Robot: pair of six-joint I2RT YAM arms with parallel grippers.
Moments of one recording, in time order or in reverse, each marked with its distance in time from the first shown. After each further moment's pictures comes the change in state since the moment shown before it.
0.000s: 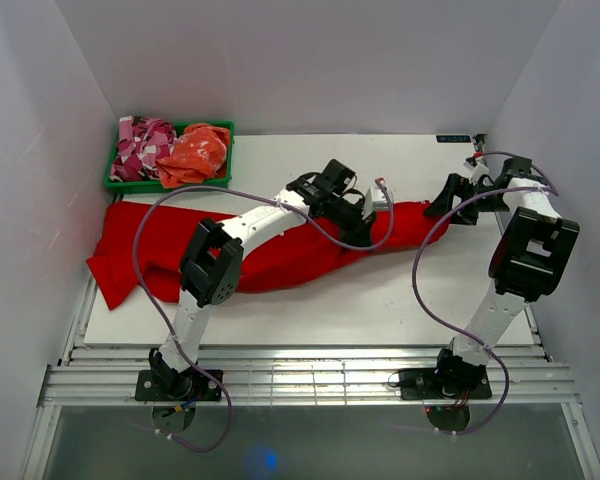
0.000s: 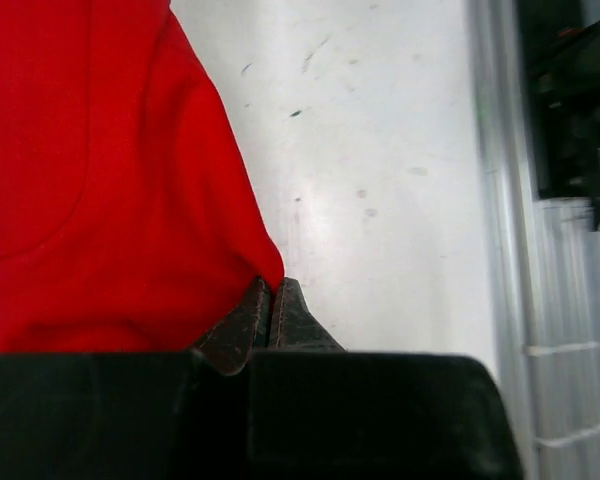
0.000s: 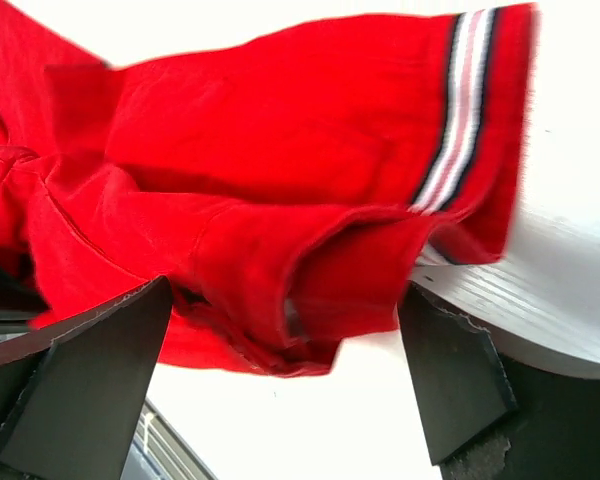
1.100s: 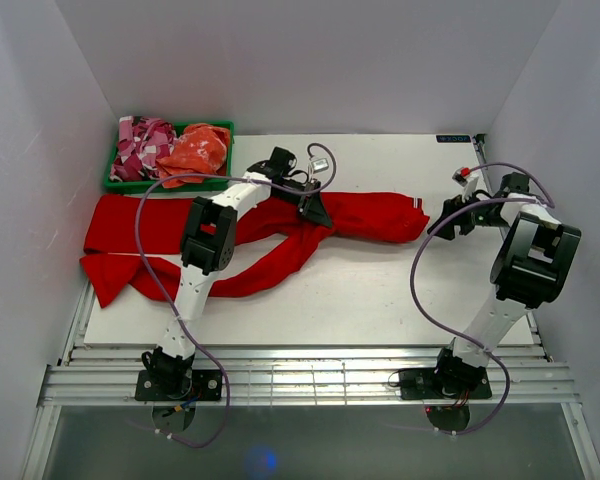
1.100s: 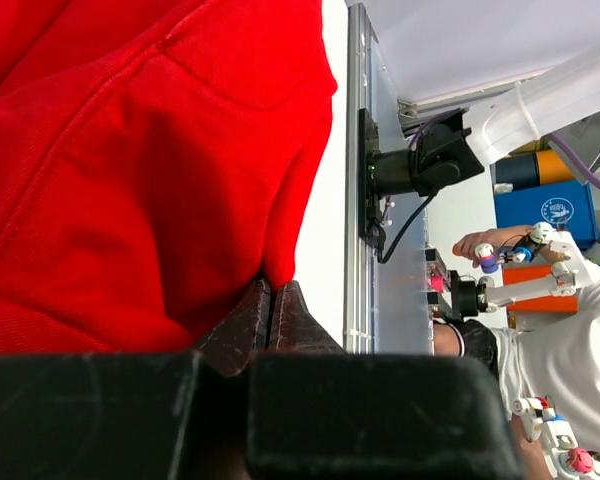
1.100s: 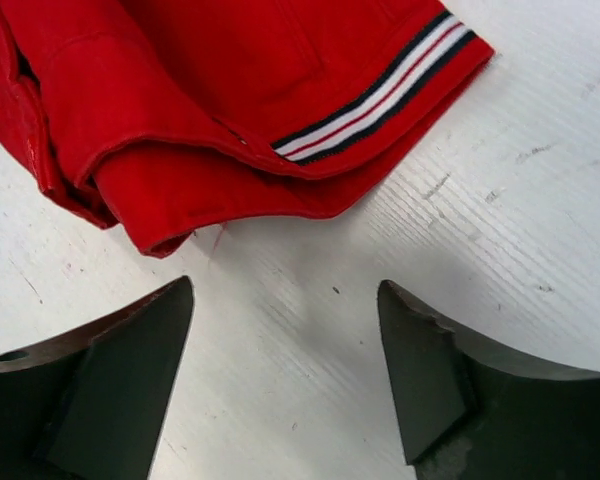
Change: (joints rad) left arm 0.370 0.348 0.229 -0.079 0.588 -0.508; right arm -0.040 -0.047 -0.183 0.143 -0.057 -0.547
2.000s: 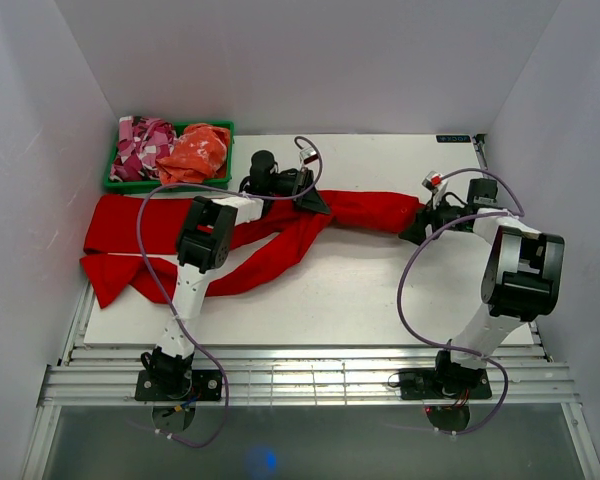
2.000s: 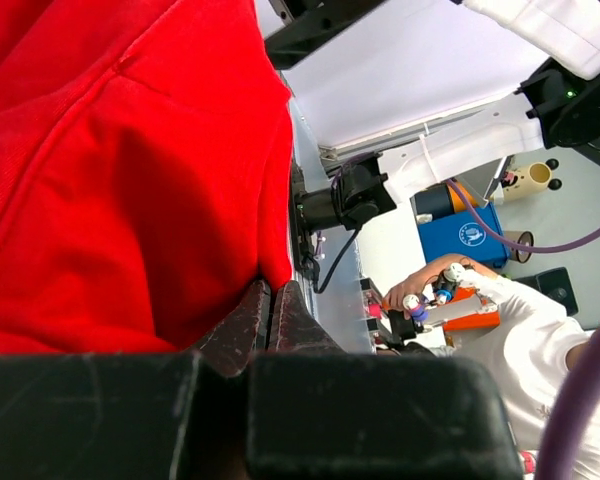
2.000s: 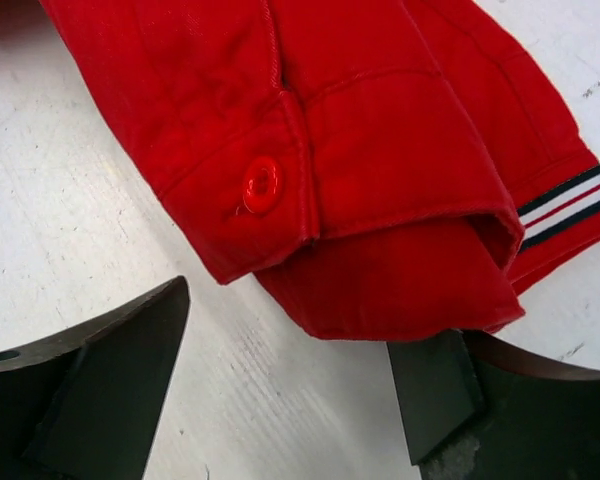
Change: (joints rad) left arm 0.034 -0.003 -0.313 1.413 0.135 -1.138; right arm 0.181 -0.159 -0.257 0.314 -0.068 0.049
